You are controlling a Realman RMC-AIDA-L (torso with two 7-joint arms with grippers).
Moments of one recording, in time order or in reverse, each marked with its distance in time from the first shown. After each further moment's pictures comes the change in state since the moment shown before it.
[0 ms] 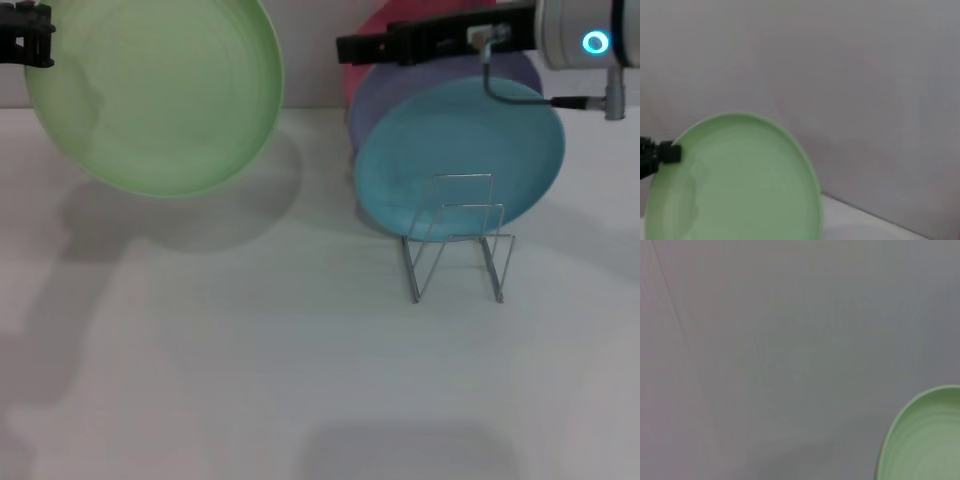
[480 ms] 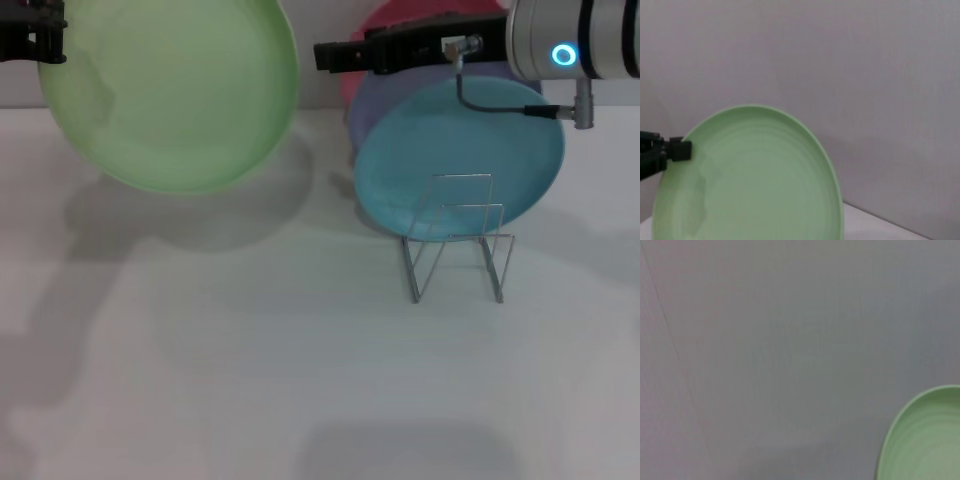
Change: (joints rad) left arm 0.002 0.000 0.010 -0.002 -0.026 0.013 0.000; right arm 0.009 0.008 -0.036 -0.063 0.038 -0.070 -0.044
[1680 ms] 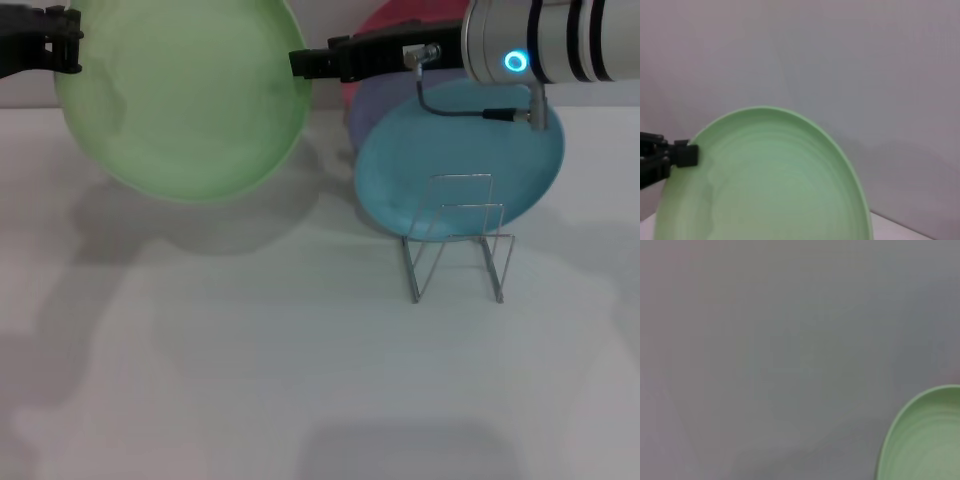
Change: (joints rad) left arm 0.008 0.000 0.030 0.027 -0.008 0.038 0.009; right arm 0.073 -0.001 -0.042 -0.140 0.036 -0.088 -0.056
